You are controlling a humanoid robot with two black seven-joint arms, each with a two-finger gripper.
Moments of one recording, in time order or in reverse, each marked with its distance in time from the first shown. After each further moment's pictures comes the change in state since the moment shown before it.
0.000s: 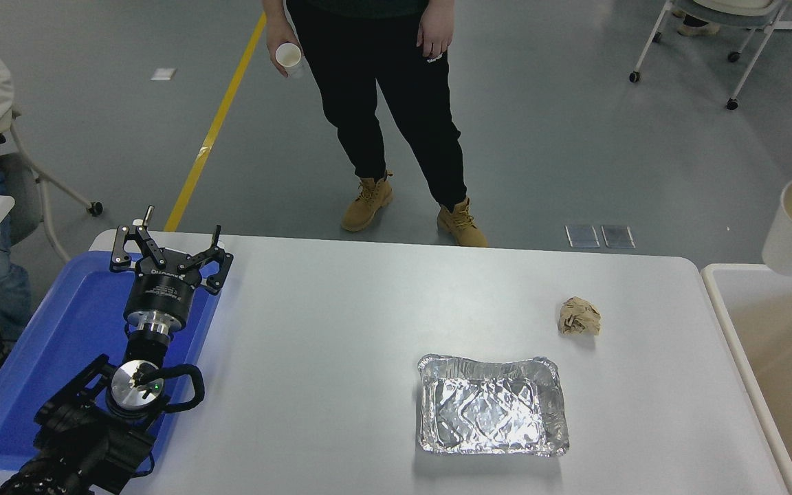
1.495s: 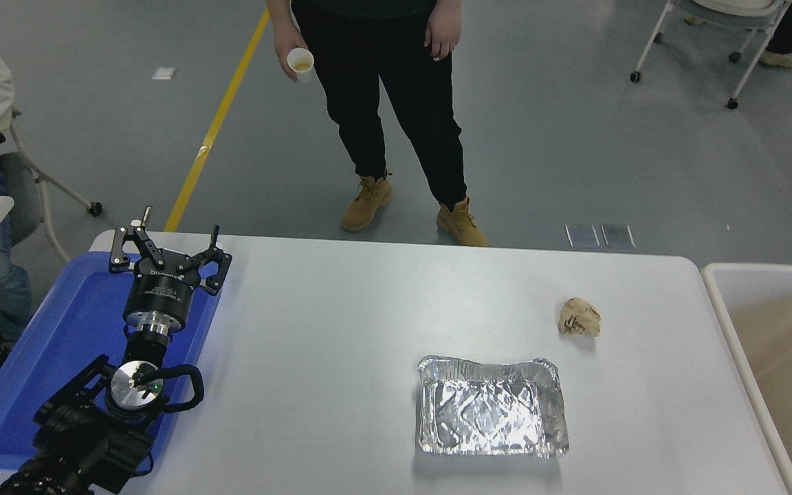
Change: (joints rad) left arm -0.001 0.000 -0.001 0.002 0.000 0.001 -0.001; right arm -1.439 0.225 0.385 -1.149 0.374 -0.400 0.135
